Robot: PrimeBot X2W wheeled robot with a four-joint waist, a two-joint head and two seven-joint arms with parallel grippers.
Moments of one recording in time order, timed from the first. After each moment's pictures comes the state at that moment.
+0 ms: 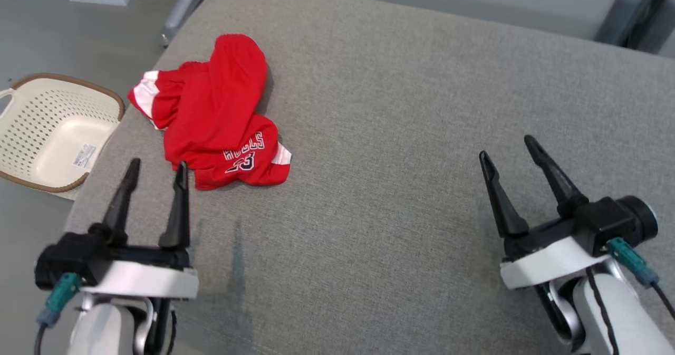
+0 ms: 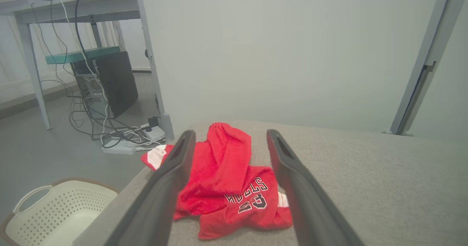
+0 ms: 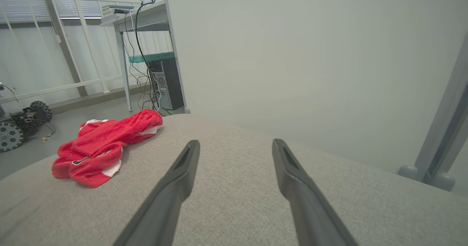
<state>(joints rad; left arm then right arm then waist) -0.13 0.06 0.01 0.12 -0.21 -0.10 -0.26 -0.26 -0.15 0.24 0.16 0.15 0.13 -0.25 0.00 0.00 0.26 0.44</state>
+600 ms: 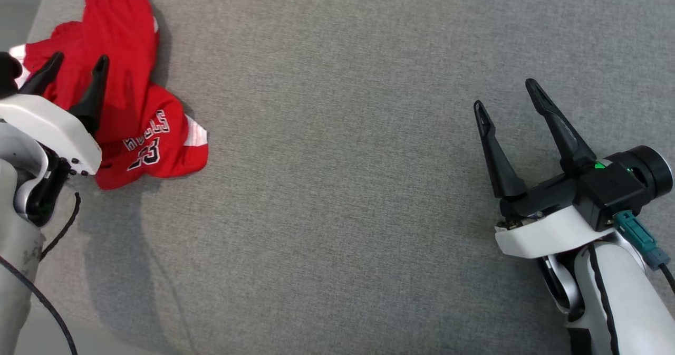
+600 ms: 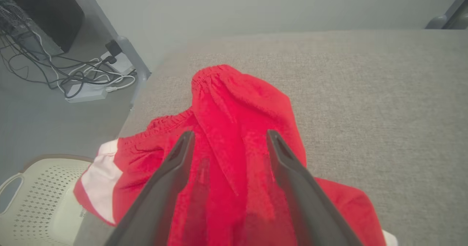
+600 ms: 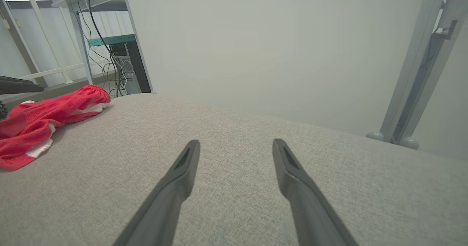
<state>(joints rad) -0.74 0.45 -0.30 0.63 -0.59 -0.13 0.02 -0.36 -0.13 0.23 0.01 0.04 0.13 -0.19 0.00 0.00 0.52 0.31</state>
